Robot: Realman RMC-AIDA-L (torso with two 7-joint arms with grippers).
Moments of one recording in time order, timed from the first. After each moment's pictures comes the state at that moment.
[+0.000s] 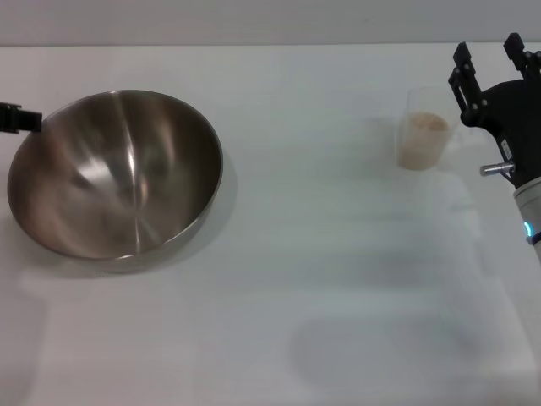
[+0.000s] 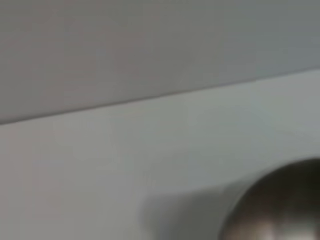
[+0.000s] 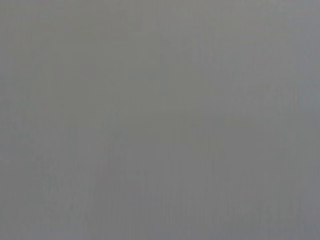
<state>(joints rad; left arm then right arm) -0.33 -2.06 -1.85 -1.72 2.80 -1.34 0.24 0.43 2.09 0.39 0.36 -1.79 -1.35 -0.15</state>
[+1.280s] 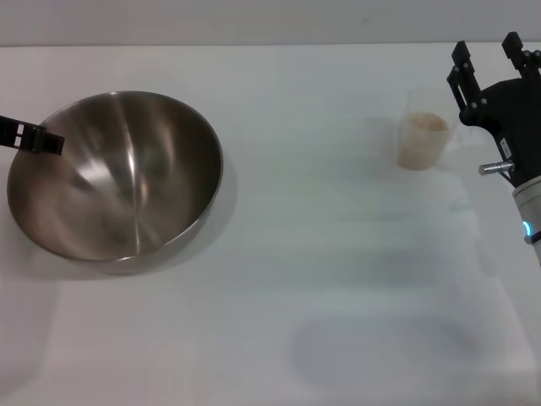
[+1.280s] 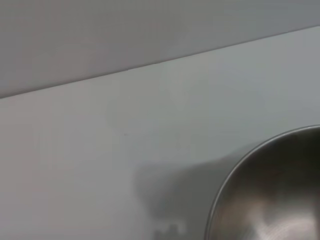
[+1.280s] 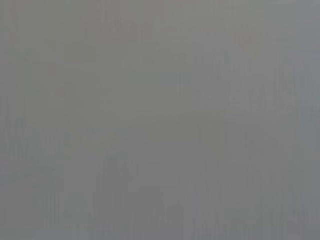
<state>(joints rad) -0.42 -2.06 -1.85 -1.57 2.81 -1.36 0.29 0.43 2.09 0.38 0.36 -1.79 -1.35 -0.13</state>
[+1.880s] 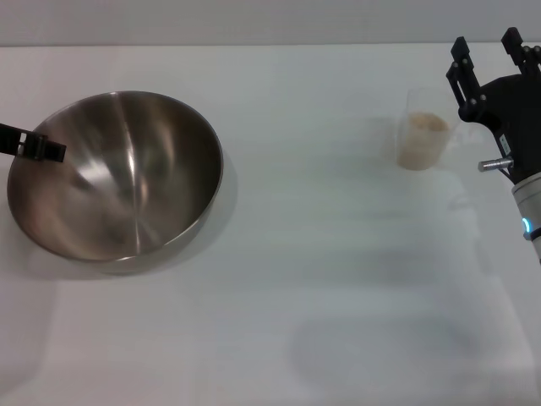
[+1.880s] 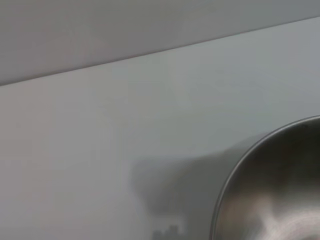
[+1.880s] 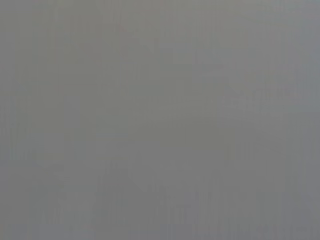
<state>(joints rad) -0.42 -2.06 -1.86 -1.51 2.81 -1.32 0.31 0.44 2.08 0.38 0.36 -1.79 -1.36 -0.13</state>
